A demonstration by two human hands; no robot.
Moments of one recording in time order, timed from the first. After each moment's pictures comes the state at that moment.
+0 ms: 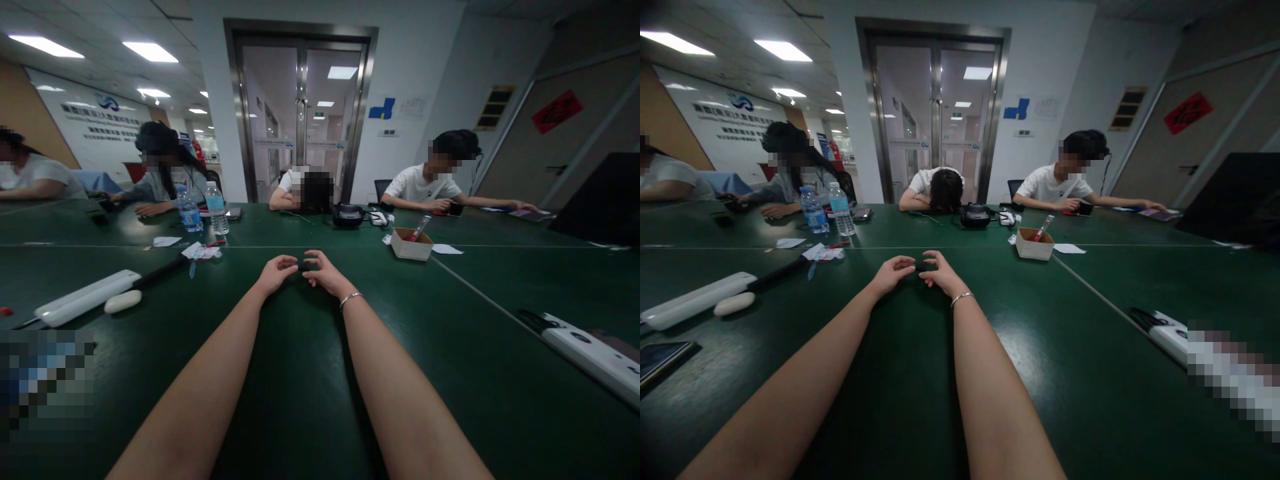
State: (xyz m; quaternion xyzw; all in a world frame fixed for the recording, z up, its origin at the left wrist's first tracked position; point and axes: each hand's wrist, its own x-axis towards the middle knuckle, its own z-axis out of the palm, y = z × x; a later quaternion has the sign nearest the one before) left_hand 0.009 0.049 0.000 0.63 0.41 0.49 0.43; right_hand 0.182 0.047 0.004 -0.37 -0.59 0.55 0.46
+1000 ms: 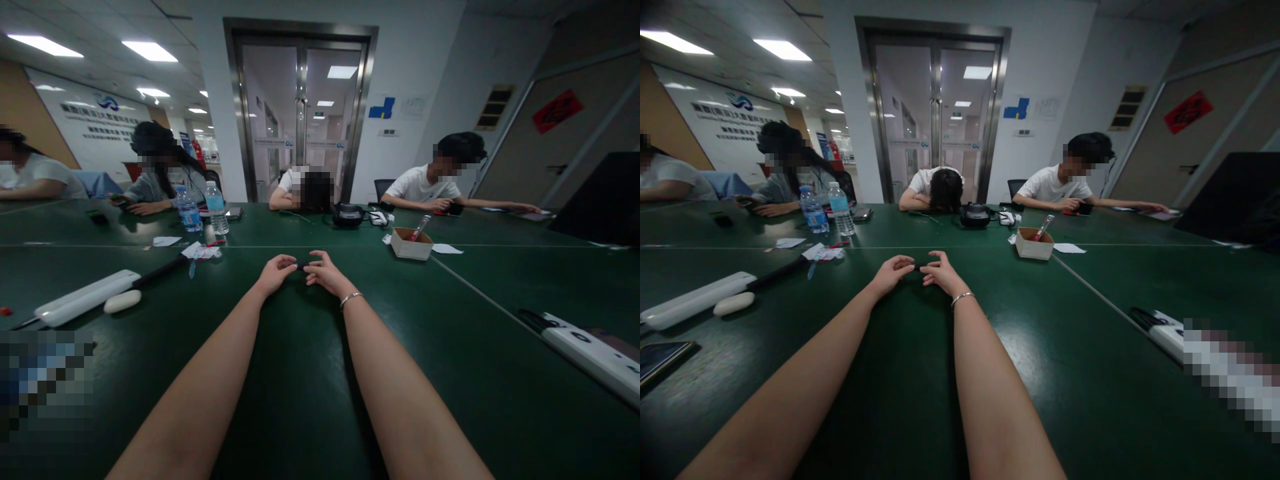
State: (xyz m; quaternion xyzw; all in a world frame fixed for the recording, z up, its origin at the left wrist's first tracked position) left_hand 0.010 0.047 0.000 0.64 0.42 0.49 0.42; right_hand 0.181 0.045 0.008 -0.39 -0.52 0.60 0.47
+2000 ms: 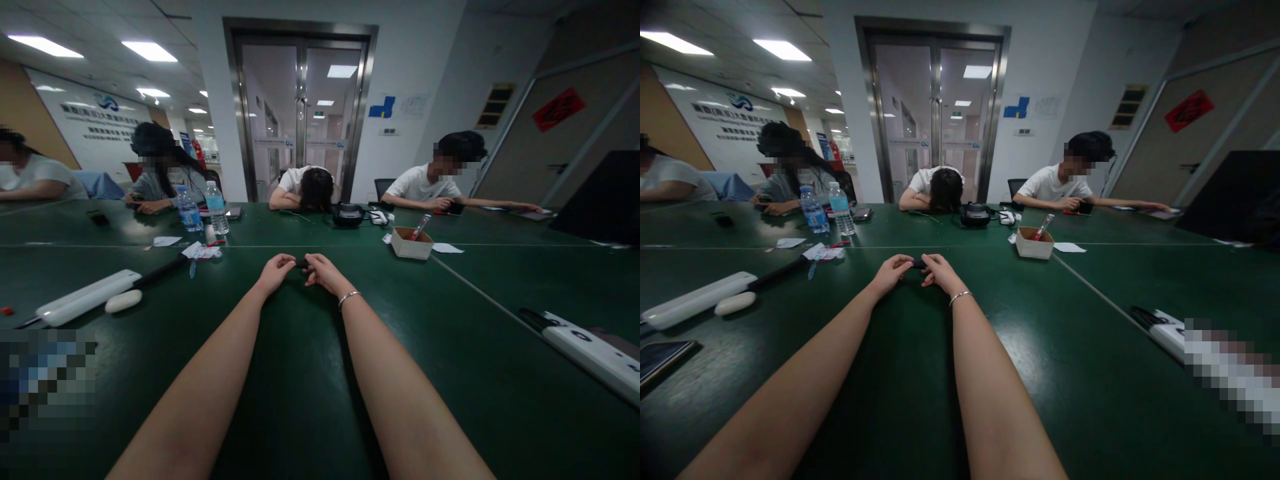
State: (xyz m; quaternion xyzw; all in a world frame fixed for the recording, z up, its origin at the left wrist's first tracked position) left_hand 0.007 0.053 -0.005 0.63 0.43 0.49 0.41; right_hand 0.180 0.049 0.005 -0.40 -0.54 0.59 0.45
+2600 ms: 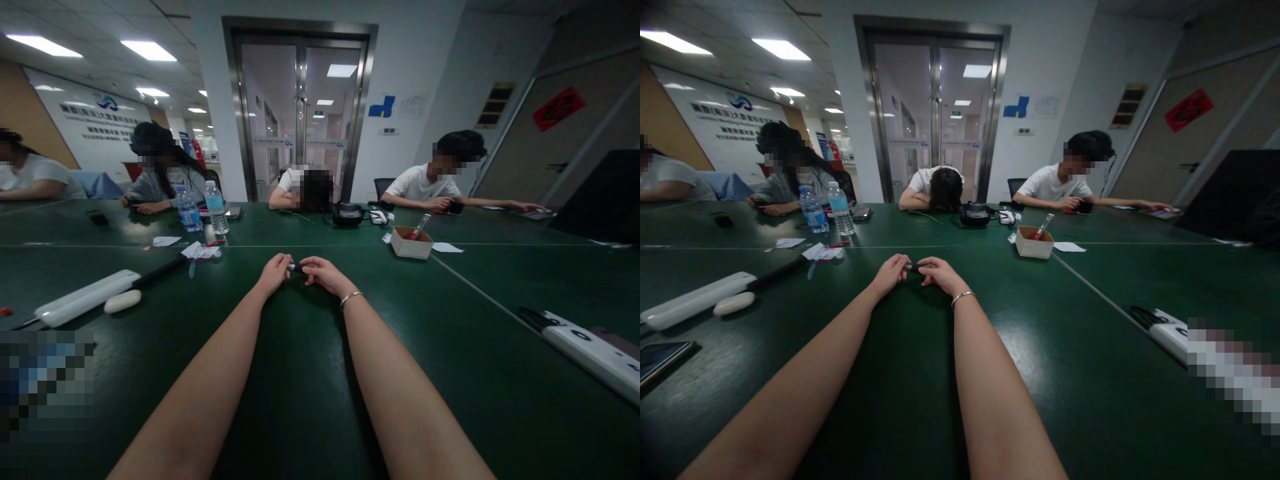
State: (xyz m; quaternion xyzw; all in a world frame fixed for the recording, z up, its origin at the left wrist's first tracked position) left_hand 0.013 0.043 0.006 0.61 0.46 0.48 0.42; right_hand 0.183 0.043 0.008 -0.34 -0.56 0.62 0.43
